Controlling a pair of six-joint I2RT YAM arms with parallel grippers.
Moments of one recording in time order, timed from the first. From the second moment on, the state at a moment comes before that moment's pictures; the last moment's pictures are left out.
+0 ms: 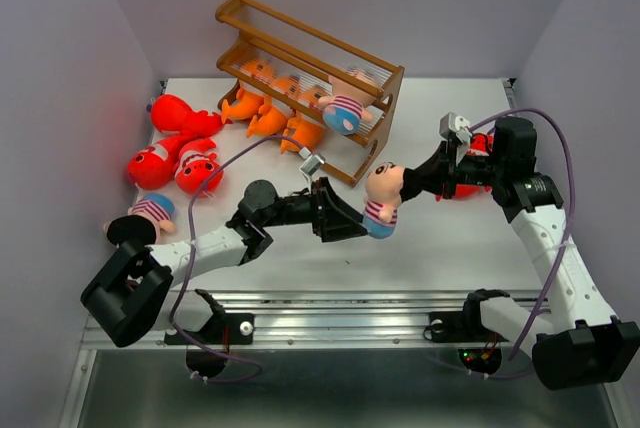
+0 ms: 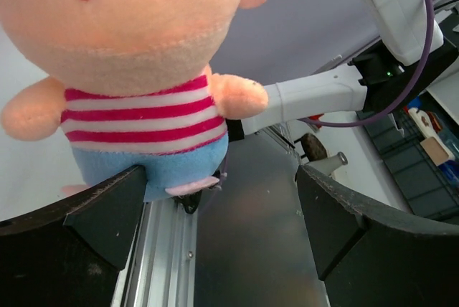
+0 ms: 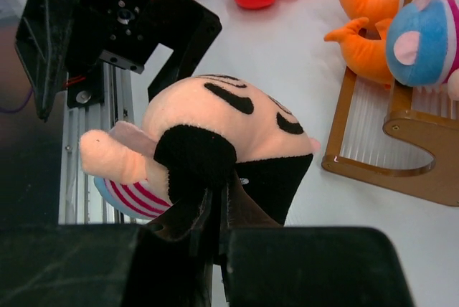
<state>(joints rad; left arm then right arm) -0.76 1.26 0.52 0.92 0.76 -0.95 0.11 1.02 1.03 -0.50 -1.19 -0.39</state>
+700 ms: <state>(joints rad) -0.74 1.29 0.53 0.77 0.75 -0.84 0.11 1.00 1.07 -0.38 -1.26 -0.22</state>
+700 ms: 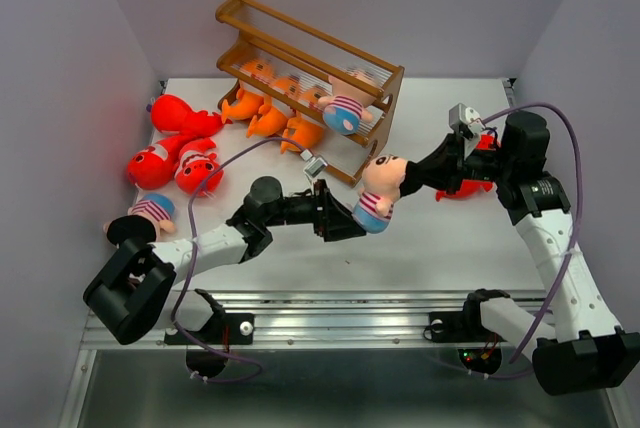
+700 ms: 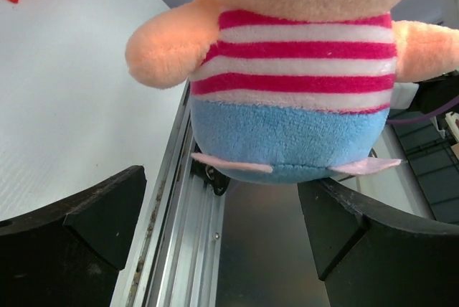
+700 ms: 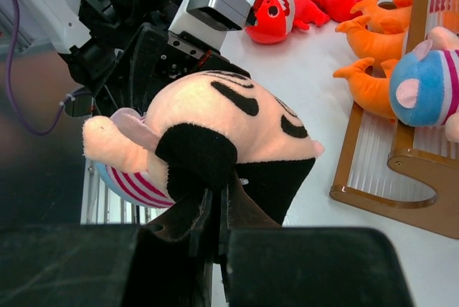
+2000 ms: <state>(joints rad) -0.73 1.31 0.48 1.06 0.87 -1.07 0.11 0.91 0.88 -0.06 -1.29 0.07</state>
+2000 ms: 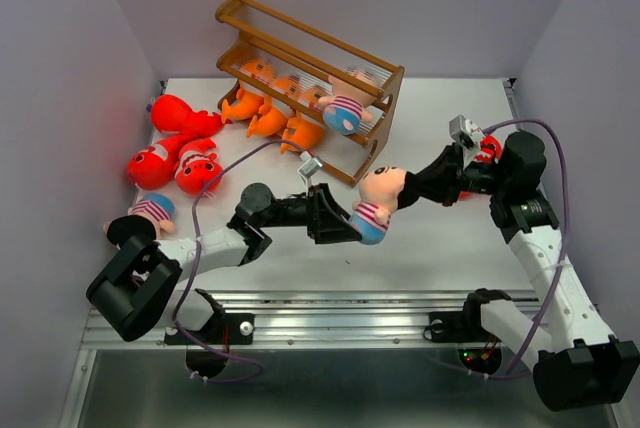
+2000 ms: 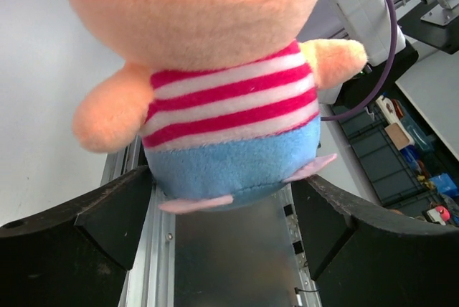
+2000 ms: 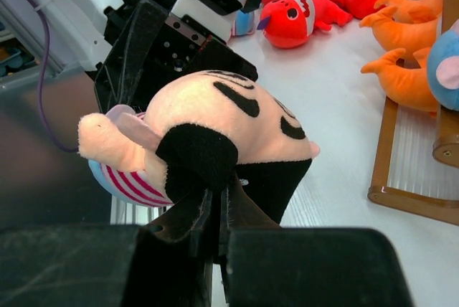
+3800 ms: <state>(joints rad) -0.66 0.93 0.73 -0.20 -0.02 0.12 0.11 0.95 0.84 -0.54 -0.91 -0.43</state>
